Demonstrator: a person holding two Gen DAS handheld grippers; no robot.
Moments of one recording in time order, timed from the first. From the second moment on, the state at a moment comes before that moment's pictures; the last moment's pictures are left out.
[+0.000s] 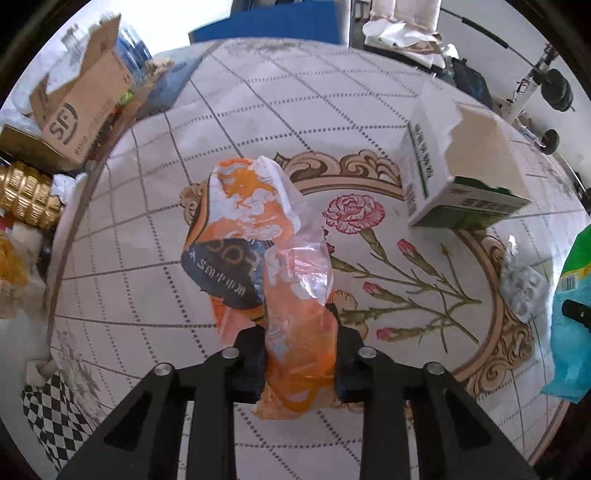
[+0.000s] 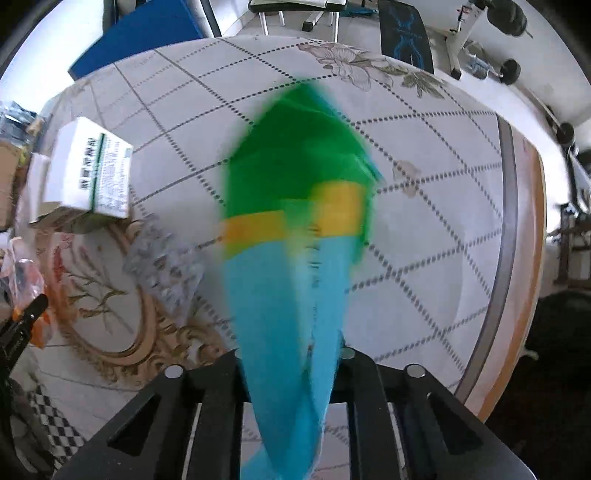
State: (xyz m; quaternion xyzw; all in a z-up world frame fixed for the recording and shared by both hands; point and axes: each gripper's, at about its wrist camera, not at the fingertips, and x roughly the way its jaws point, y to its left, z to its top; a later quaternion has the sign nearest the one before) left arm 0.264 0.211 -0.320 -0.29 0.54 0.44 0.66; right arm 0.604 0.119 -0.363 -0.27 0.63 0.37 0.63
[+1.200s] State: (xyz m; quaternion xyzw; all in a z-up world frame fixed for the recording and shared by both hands) left arm -0.066 -0.028 -0.362 -0.42 0.53 0.30 0.68; right arm 0.107 -0.189 -0.399 -0.21 0.71 0.42 0.53
